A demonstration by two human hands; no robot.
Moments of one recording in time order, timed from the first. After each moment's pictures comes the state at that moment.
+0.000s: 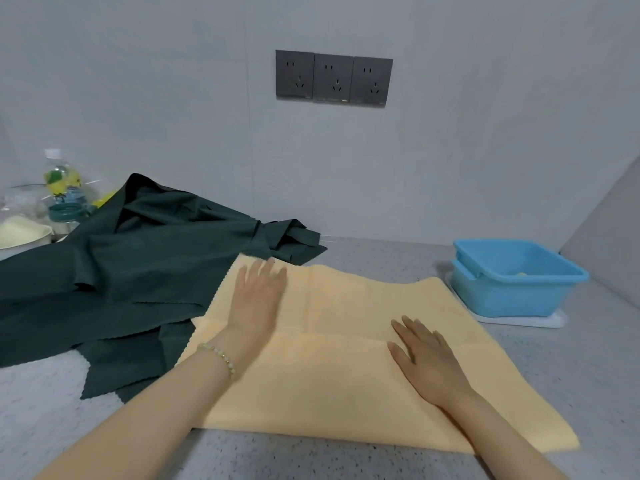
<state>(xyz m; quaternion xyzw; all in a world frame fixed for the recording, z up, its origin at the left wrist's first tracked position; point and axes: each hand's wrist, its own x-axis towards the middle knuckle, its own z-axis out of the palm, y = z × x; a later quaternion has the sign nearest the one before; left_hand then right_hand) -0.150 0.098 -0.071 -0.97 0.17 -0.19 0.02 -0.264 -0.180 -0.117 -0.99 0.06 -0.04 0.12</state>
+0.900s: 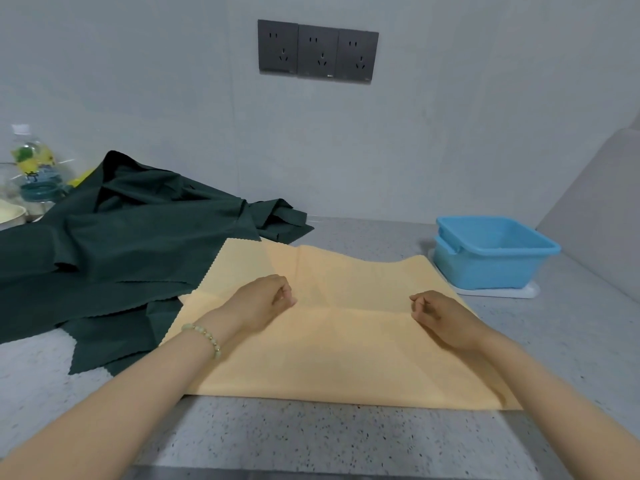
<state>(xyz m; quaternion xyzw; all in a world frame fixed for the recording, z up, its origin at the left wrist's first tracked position) -0.171 0.097 -0.075 -0.93 0.28 0.04 -0.24 -0.273 -0.235 -0.079 -0.97 0.05 -0.03 0.25</state>
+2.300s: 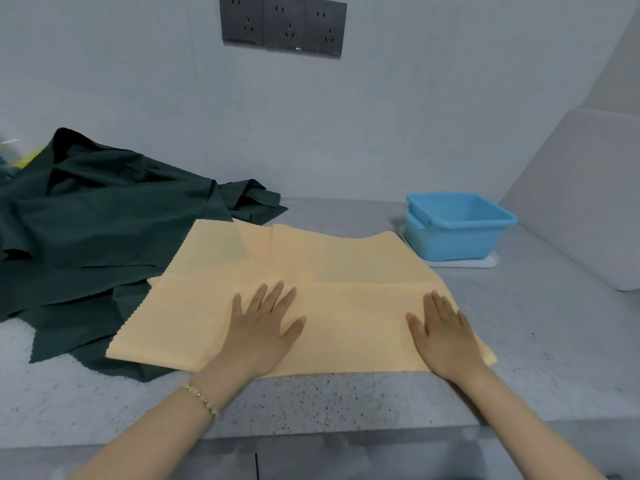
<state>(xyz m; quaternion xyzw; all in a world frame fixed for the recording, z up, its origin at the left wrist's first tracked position) -0.245 0.063 -0.120 -0.96 0.24 0.02 -0.10 -0.348 -0.215 -0.117 -0.97 0.24 -0.01 0.08</state>
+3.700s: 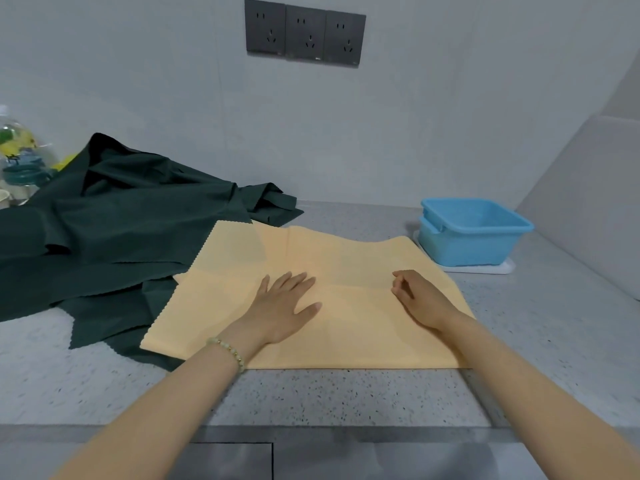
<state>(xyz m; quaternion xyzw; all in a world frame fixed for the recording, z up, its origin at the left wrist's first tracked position) -0.211 0.065 -0.111 -0.94 0.32 0.04 -0.13 -0.280 -0.214 -0.091 -0.96 0.07 -0.07 0.26</state>
